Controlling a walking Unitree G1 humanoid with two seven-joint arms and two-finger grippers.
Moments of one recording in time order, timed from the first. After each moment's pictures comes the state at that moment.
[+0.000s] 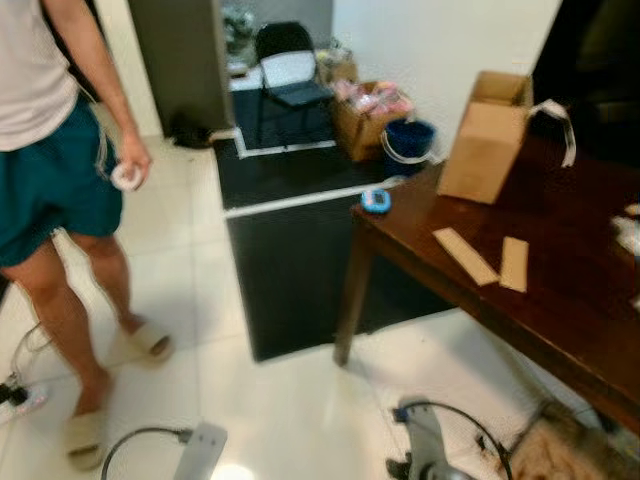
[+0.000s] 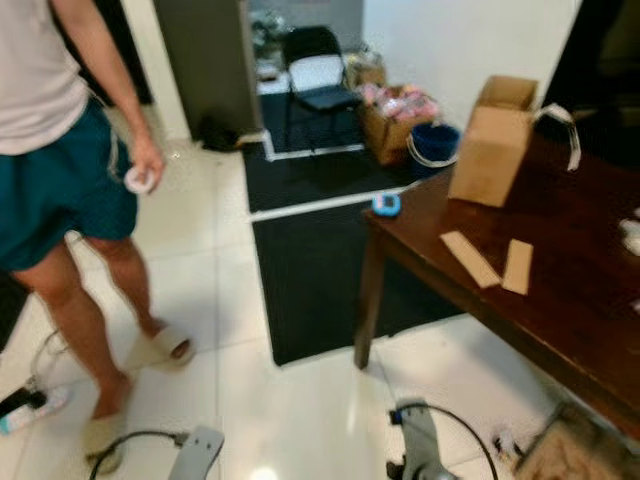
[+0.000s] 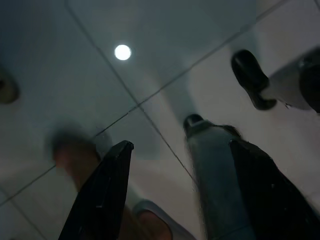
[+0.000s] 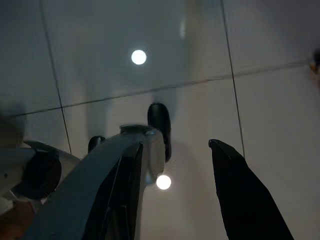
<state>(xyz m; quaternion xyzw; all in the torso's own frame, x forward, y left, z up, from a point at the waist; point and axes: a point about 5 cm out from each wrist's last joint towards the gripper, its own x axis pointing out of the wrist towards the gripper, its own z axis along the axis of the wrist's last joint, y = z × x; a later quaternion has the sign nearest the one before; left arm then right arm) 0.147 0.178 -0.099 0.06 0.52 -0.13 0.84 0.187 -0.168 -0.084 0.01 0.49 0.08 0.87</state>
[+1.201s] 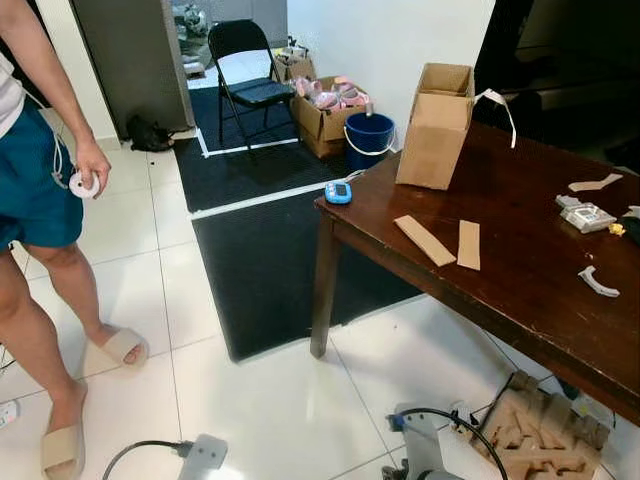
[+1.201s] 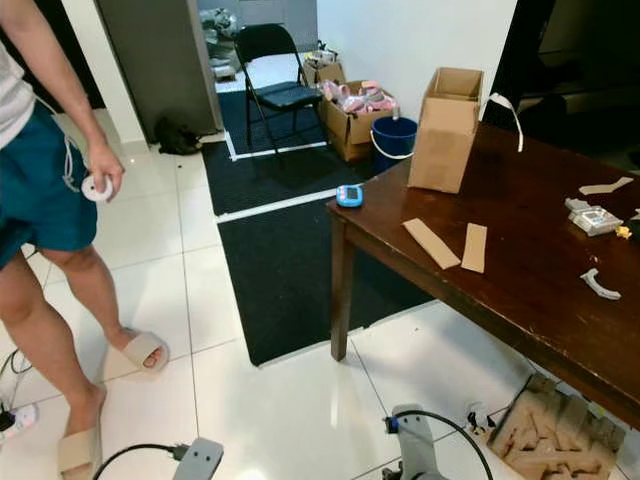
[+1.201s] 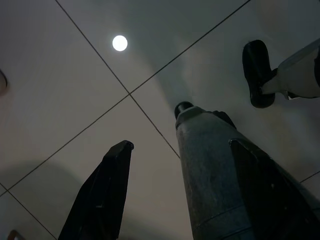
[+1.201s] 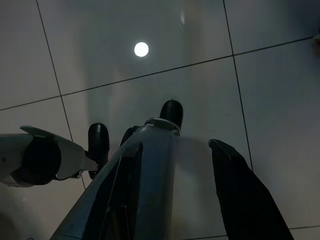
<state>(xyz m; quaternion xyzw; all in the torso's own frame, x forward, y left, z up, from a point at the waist) 0.139 0.172 -0.103 0.06 0.53 -0.13 0.84 0.180 -0.174 -0.087 0.01 0.50 0.08 0.87</state>
